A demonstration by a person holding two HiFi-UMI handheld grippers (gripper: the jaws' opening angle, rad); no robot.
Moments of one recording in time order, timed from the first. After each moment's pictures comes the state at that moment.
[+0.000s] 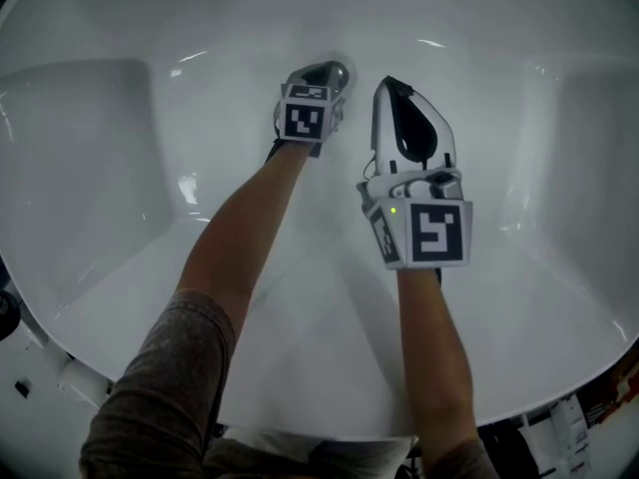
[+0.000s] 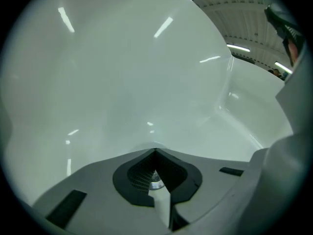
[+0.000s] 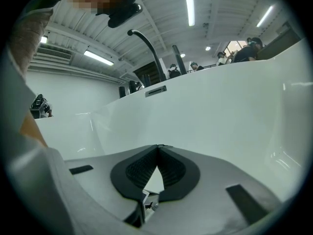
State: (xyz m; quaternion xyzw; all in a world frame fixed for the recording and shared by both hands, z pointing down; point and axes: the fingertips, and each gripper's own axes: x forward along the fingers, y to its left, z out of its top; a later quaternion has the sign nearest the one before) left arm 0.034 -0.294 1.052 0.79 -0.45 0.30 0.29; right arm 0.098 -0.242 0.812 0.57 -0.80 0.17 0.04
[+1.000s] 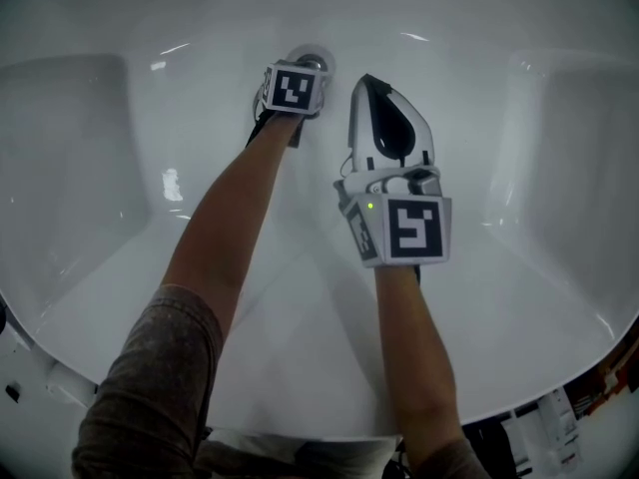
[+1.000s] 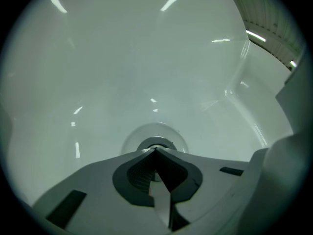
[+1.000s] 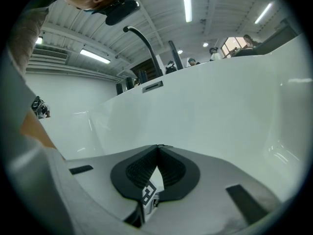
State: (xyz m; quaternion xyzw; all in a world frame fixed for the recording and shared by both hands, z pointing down) left arm 0.018 -0.285 1.101 0.73 -0.43 0.40 0.35; right arm 0.093 -0.238 0.831 0.58 -0.79 0.19 0.05
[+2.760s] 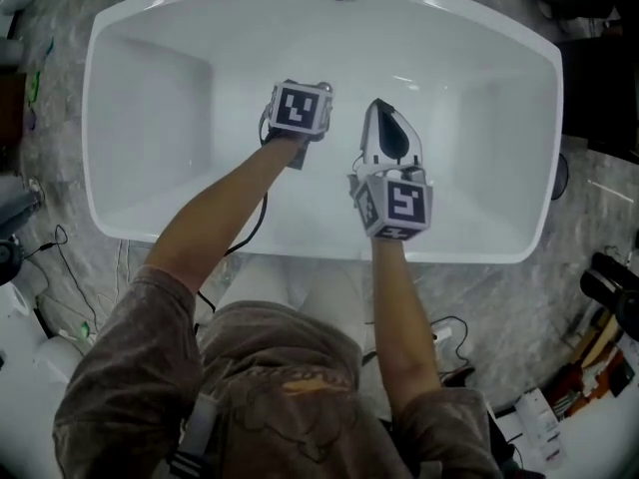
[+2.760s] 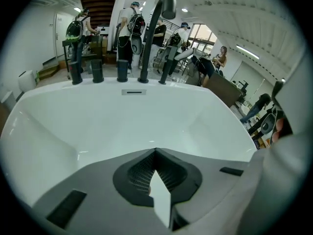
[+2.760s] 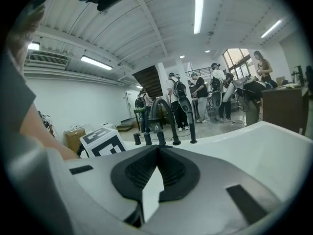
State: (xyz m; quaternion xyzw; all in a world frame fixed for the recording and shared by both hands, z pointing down) left arm 0.020 -0.196 0.571 0.74 -0.42 0.36 0.38; right arm 0.107 -0.159 0.410 0.59 -0.79 0.18 0.06
